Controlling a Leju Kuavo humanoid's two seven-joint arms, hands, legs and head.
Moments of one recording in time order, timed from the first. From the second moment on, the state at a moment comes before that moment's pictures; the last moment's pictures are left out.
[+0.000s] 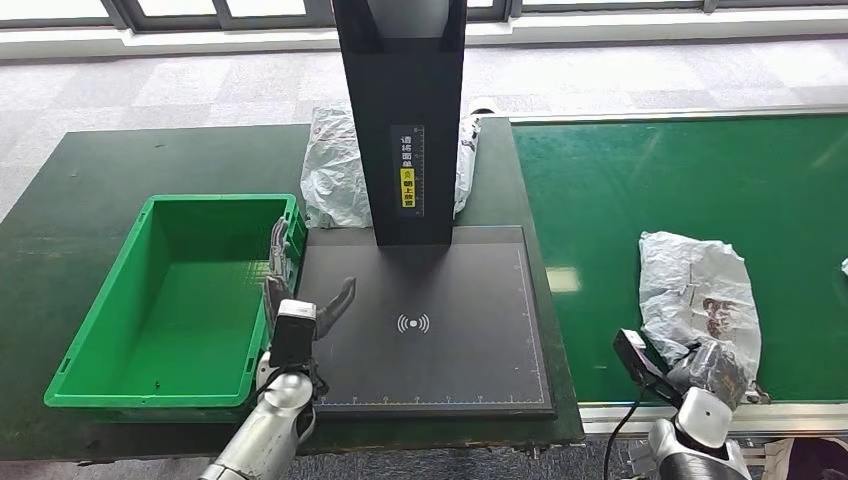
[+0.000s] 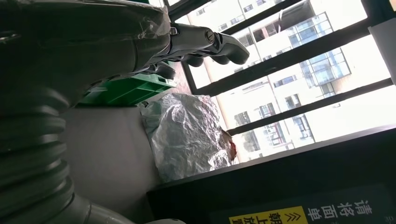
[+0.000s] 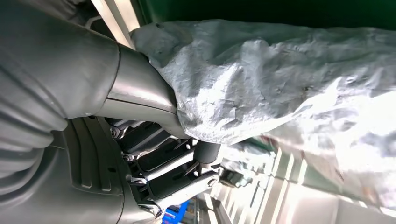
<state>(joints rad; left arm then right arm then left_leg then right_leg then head) -0.28 -0.19 -0.26 -0.97 -0.12 0.63 -0.63 -0.27 -0.09 -0.26 -0.71 1.53 -0.36 0.32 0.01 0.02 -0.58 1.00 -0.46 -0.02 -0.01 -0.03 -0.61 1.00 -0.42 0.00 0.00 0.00</state>
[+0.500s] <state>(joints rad) -0.19 -0.19 -0.19 -1.11 -0.20 0.63 -0.60 -0.13 0.02 0.11 -1.30 1.22 -0.35 -0.04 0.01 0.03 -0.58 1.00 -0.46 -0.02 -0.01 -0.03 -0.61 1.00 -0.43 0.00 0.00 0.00</state>
